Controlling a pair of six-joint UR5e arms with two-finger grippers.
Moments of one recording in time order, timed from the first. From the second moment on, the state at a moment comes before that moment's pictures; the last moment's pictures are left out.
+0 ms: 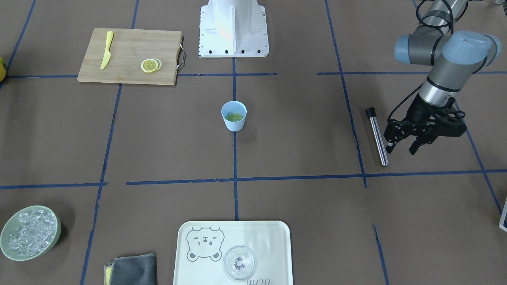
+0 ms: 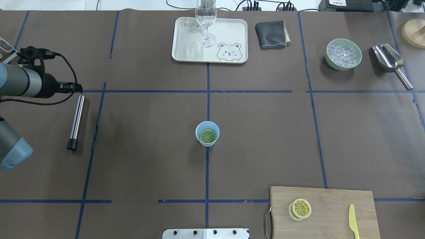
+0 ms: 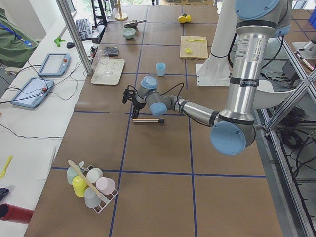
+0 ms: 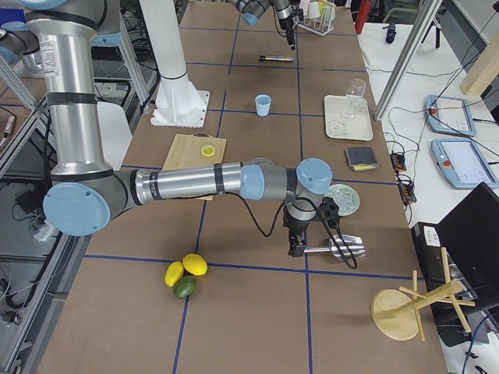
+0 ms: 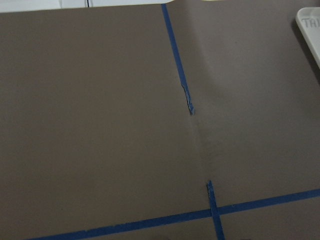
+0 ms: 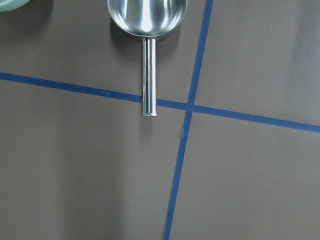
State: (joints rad) left arm -0.86 -1.70 -1.65 -2.24 -1.84 -0.98; right arm 1.50 -1.50 1.65 -1.74 2.29 -0.11
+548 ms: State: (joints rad) left arm -0.80 -1.70 -1.61 -2.24 -1.83 -0.98; right arm 1.50 -1.50 1.65 -1.74 2.29 -0.11
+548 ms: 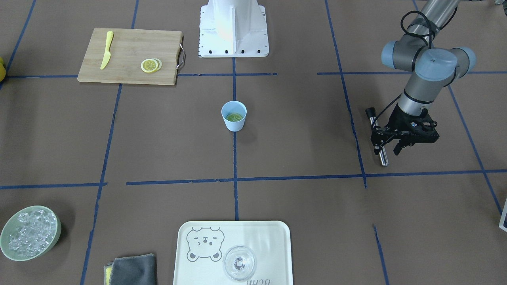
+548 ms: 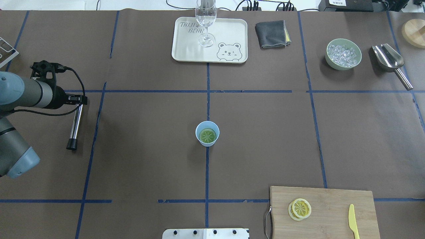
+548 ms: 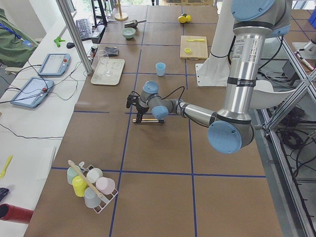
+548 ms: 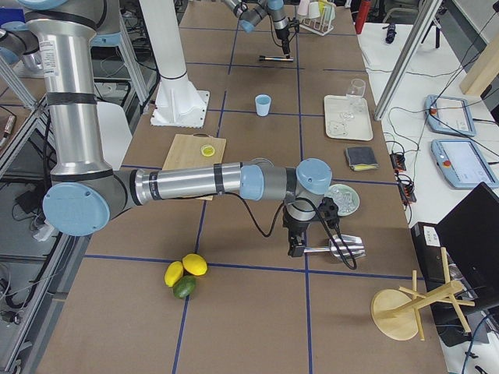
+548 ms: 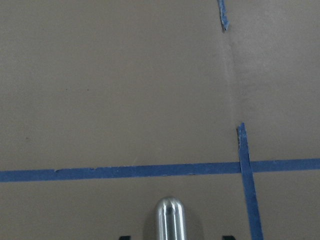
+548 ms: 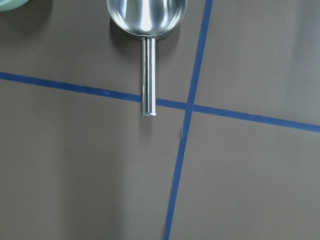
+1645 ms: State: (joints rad) left arm -0.78 -1.70 -1.58 -2.24 -1.81 -0.97; right arm 1.50 -1.50 1.64 -1.74 2.29 -0.11
